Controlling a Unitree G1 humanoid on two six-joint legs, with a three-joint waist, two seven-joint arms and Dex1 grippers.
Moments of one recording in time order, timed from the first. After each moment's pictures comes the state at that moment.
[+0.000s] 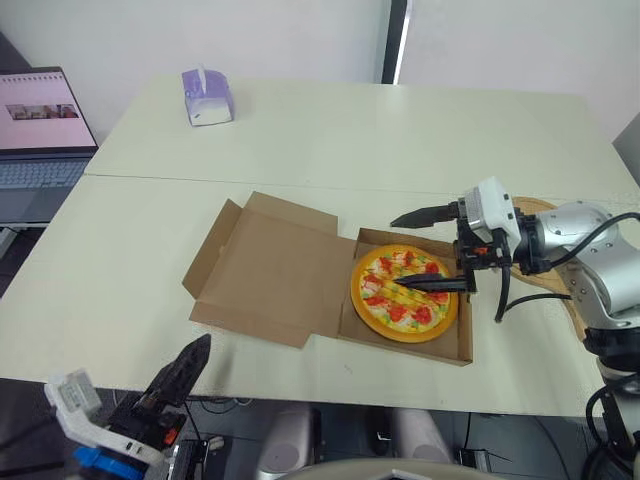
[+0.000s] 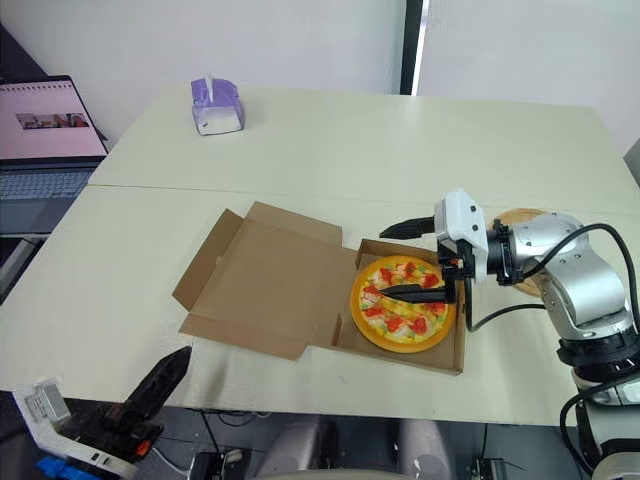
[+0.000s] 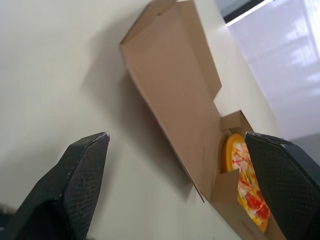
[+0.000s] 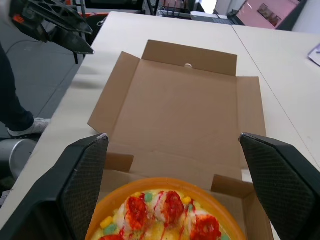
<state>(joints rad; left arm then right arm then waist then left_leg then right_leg) 0.89 0.29 0.54 -0.81 -1.59 0.60 -0.04 -0.53 -0.75 0.10 -0.27 0.50 0.45 1.25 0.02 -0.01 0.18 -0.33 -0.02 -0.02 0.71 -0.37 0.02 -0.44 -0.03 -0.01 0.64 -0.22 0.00</state>
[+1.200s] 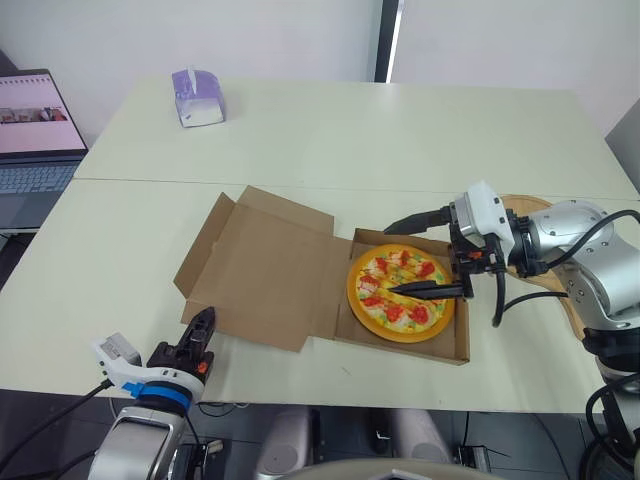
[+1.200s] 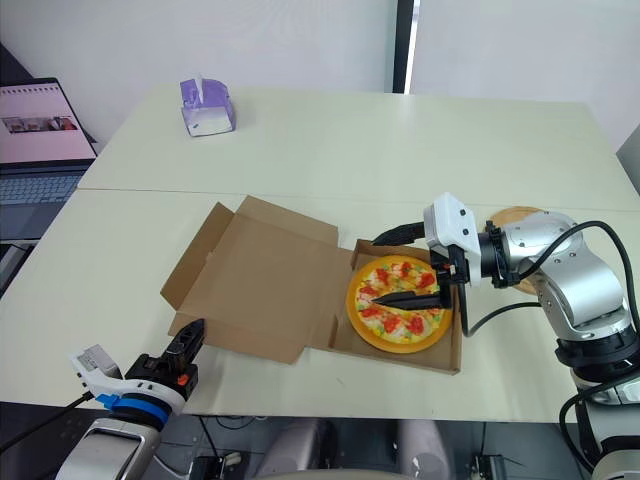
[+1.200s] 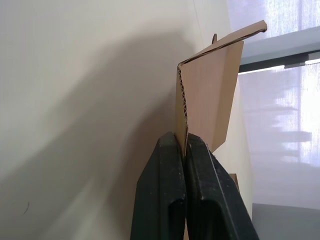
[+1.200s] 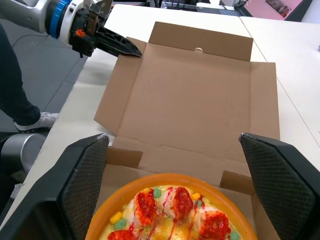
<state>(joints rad) 0.57 0.25 0.29 -0.74 -1.68 0.36 0.36 -0.54 -0.76 0.12 -0.31 0.48 0.51 1.21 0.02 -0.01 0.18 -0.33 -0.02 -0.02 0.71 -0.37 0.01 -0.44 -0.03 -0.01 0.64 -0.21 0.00</state>
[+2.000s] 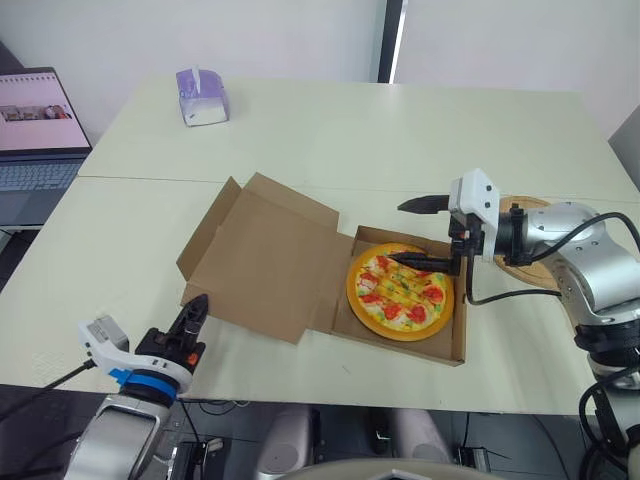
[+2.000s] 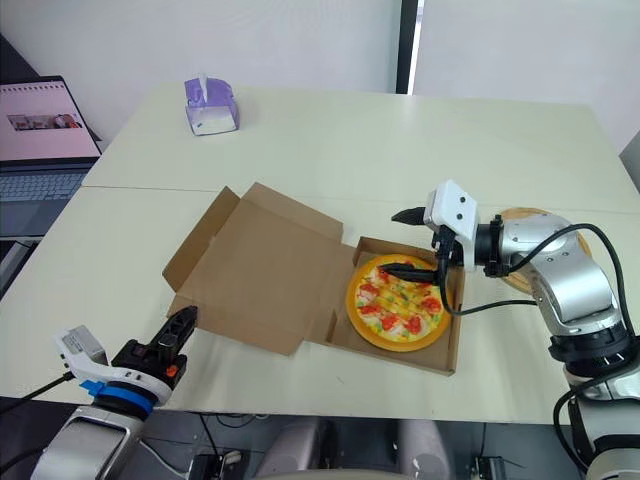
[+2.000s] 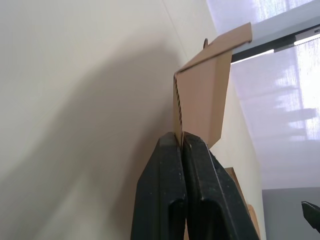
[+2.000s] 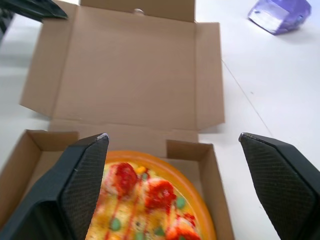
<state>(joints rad) 0.53 0.39 0.36 -0.74 -1.69 0.36 0.31 -0.54 -0.73 0.12 -0.21 0.37 0.49 1.05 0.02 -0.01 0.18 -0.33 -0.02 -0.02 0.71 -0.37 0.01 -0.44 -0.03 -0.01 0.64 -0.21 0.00</state>
